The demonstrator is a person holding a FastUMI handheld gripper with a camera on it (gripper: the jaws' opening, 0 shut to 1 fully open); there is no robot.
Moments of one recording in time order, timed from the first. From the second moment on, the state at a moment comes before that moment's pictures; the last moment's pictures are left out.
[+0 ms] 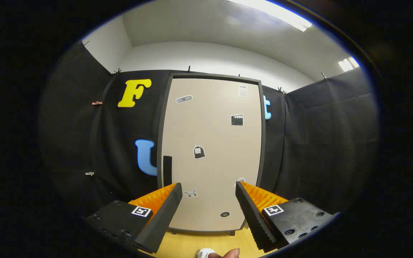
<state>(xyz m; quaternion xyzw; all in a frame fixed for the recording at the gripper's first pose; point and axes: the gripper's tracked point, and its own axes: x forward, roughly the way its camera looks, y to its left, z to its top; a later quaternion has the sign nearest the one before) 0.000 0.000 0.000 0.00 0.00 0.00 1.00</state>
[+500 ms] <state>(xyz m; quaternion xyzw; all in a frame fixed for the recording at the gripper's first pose) -0.003 0.022 -0.003 0.02 0.02 0.02 1.00</state>
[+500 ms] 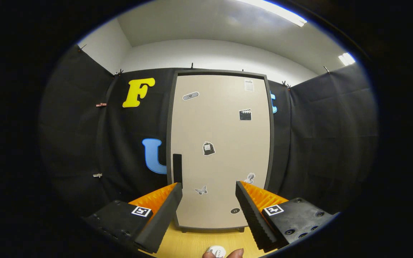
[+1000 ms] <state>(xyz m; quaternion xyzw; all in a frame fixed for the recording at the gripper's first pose) 0.003 0.034 -0.007 0.02 0.03 0.02 1.00</state>
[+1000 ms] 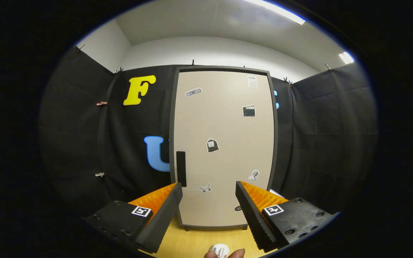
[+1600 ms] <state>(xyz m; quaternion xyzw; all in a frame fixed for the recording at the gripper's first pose) 0.061 0.095 -0.021 0.04 0.05 0.05 1.00</state>
